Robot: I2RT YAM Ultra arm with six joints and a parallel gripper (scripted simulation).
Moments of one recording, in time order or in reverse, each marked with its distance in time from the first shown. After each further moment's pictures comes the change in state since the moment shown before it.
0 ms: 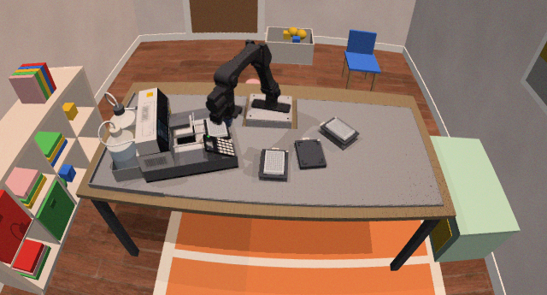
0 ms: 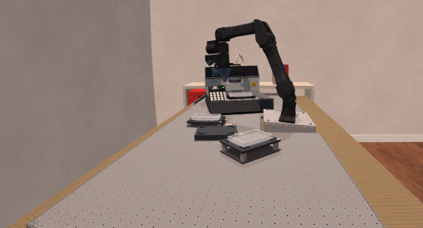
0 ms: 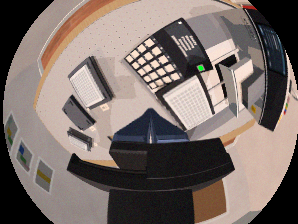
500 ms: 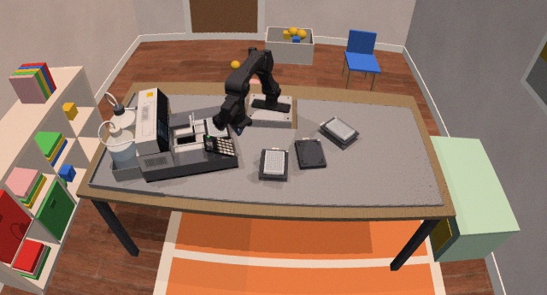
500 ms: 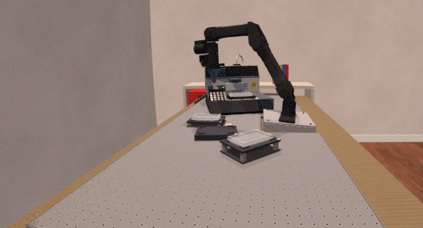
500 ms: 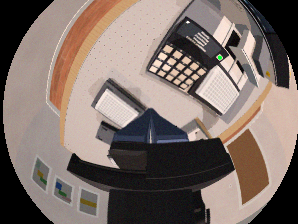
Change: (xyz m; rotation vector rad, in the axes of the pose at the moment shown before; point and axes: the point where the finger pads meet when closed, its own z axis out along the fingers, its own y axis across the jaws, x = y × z) arm -0.030 0.062 0.000 -0.002 -0.005 0.441
